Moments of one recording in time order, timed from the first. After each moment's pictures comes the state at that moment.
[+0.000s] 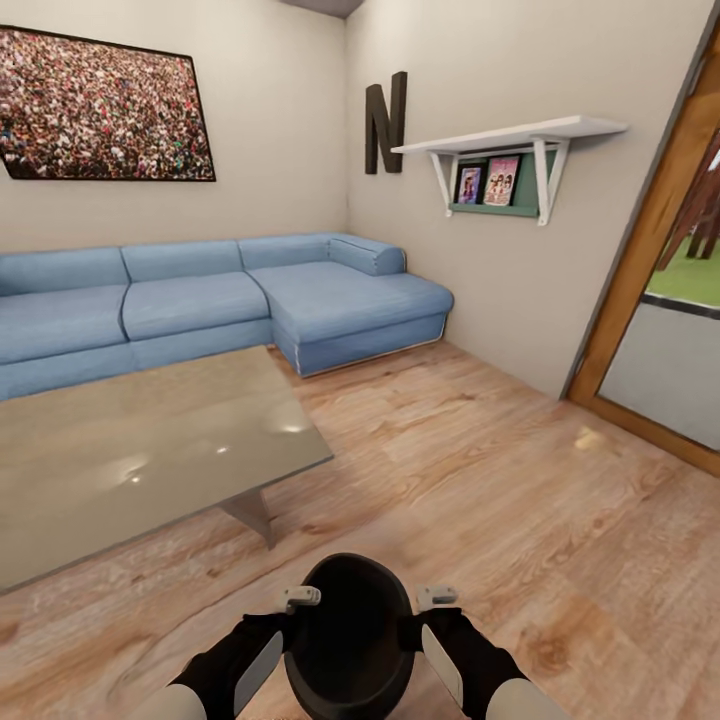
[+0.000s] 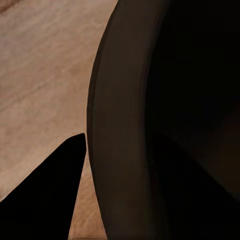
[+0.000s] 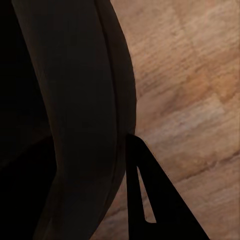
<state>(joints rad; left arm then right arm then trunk) -0.55 -0.07 -0.45 -0.45 0.45 0.35 0.18 -0.56 0.17 0.17 -0.42 -0.16 0.41 -0.14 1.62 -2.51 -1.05</state>
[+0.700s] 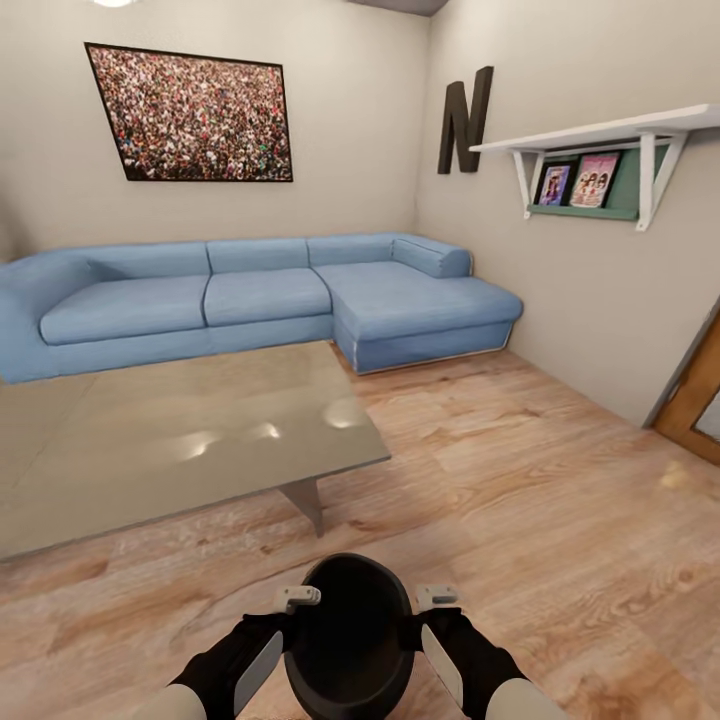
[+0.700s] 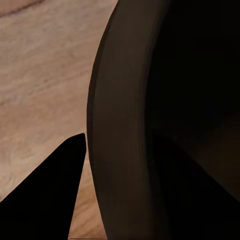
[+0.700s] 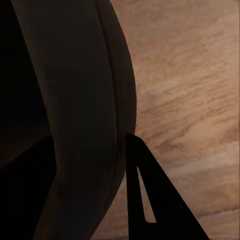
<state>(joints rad) -0.55 -0.07 -0.45 -0.45 0.45 0.35 0.18 -0.56 0.17 0.17 -0.42 -0.17 0.41 -0.14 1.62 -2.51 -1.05</state>
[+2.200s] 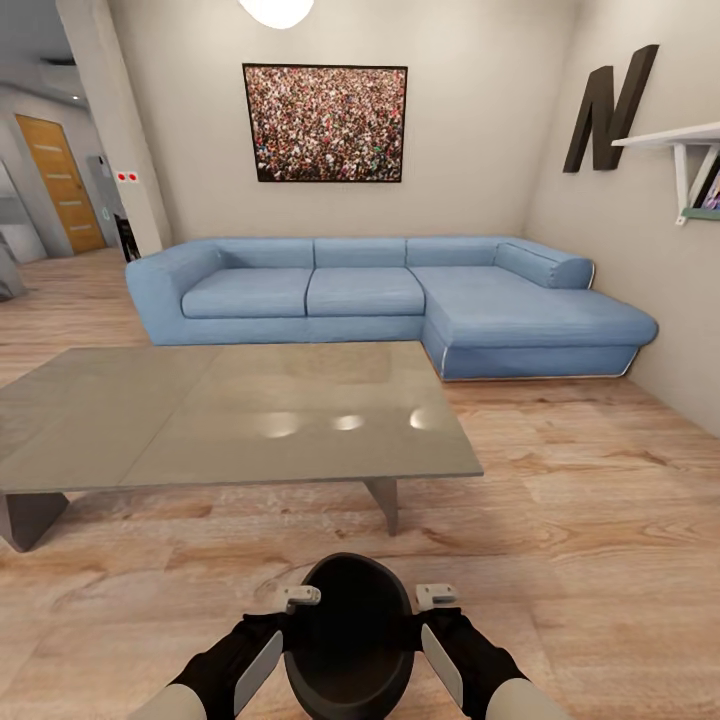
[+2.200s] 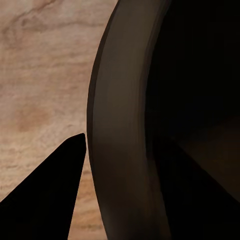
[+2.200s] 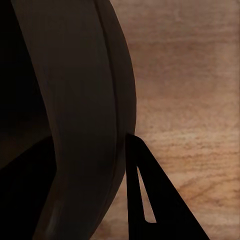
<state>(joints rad) -0.55 -0.07 -0.45 -0.45 0.45 0.35 0.18 -0.56 0.17 0.17 -0.42 -0.17 0.41 -0.14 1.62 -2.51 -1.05</state>
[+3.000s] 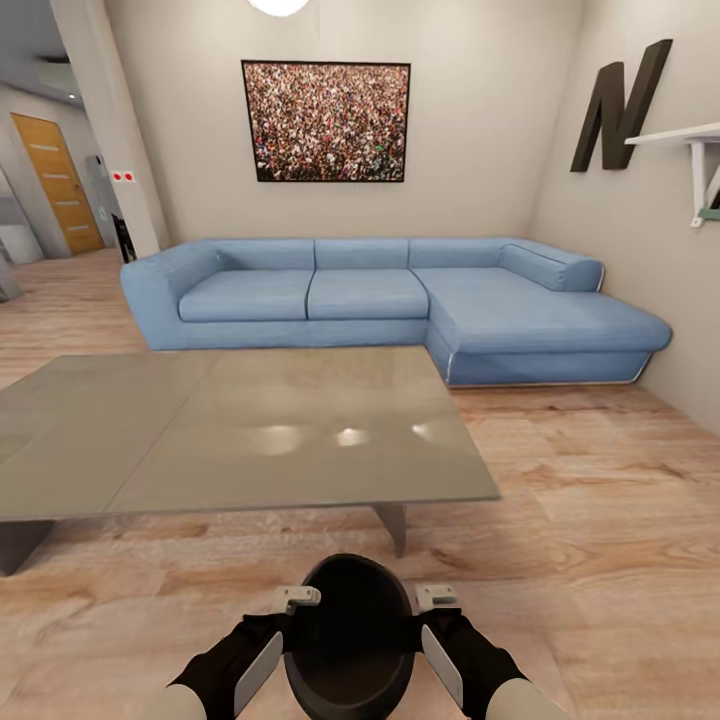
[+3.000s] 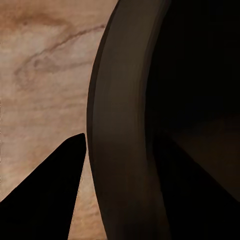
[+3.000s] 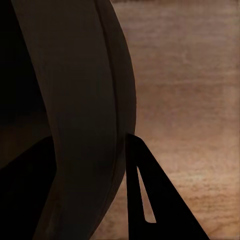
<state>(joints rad) -0.55 -0.07 -0.45 -0.45 0.45 0.35 0.18 -0.56 0.17 0.17 -0.42 -0.17 0.41 -0.14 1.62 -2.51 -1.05</state>
